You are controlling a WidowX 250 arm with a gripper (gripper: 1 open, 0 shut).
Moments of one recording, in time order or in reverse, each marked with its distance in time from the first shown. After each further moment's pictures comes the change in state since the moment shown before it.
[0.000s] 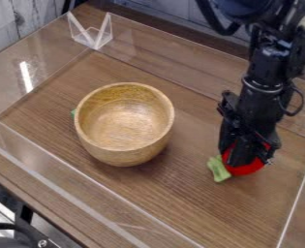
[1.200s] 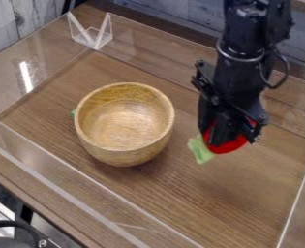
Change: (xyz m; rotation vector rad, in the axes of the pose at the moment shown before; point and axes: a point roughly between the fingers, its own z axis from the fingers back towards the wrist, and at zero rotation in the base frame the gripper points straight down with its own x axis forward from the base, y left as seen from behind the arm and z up) arm -0.033 0.003 0.046 0.077 -0.138 0.149
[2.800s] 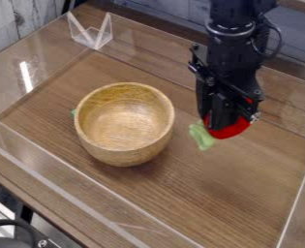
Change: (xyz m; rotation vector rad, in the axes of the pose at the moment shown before) arm -0.001 0.009 0.019 -0.064 -0.075 -0.006
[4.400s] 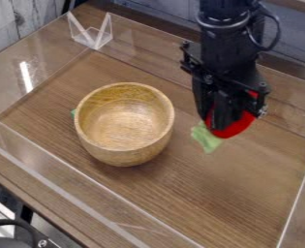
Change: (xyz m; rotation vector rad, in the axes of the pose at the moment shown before) arm -0.008 -0.011 0.015 -0.038 -0.061 0.138
